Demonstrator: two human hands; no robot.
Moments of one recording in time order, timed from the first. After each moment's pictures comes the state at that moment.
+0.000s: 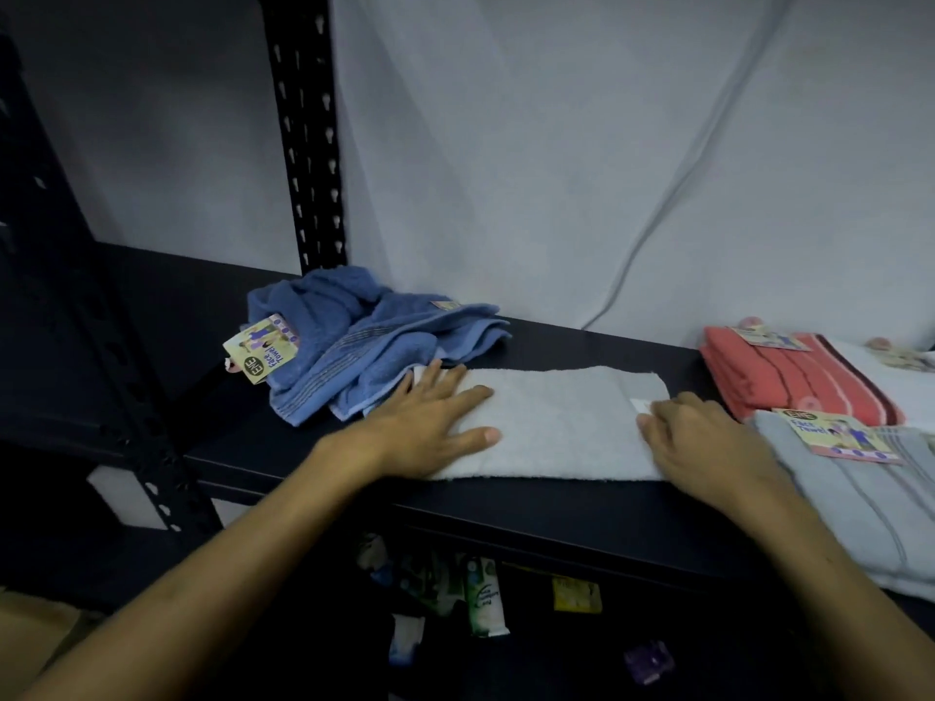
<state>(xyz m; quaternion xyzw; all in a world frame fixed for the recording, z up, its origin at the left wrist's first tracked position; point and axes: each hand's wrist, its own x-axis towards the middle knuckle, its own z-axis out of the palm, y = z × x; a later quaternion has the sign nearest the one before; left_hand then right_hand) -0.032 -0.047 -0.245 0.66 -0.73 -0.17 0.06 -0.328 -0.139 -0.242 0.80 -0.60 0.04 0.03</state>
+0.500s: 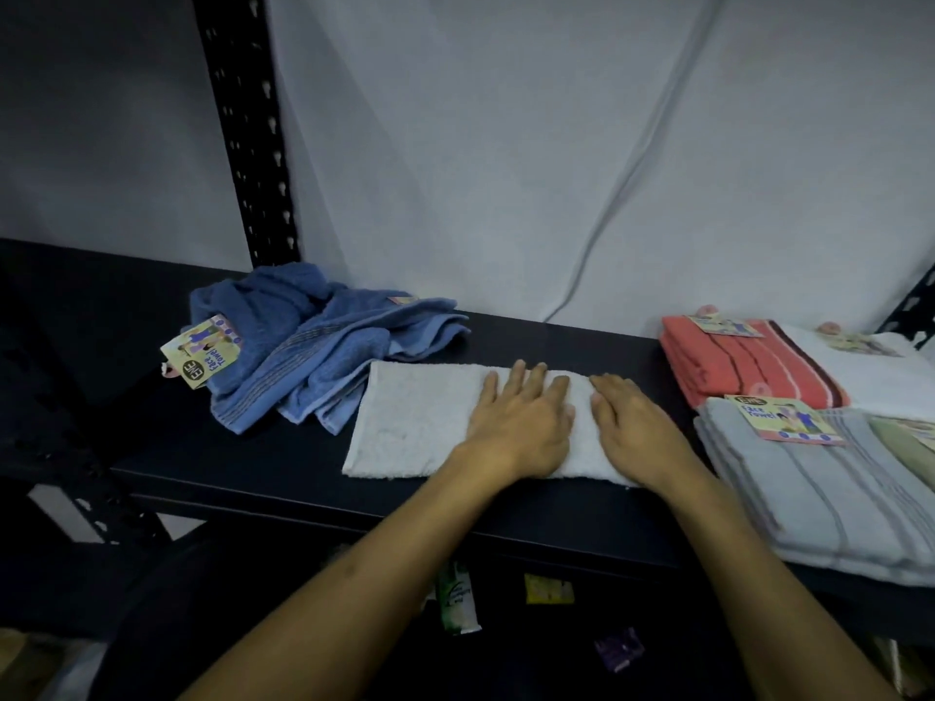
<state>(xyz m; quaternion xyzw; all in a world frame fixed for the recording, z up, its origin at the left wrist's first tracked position) -0.166 -0.117 -0.259 0.67 -0.73 -0.11 0.08 -0.330 -0.173 -0.277 0.81 -0.54 0.18 -0.11</state>
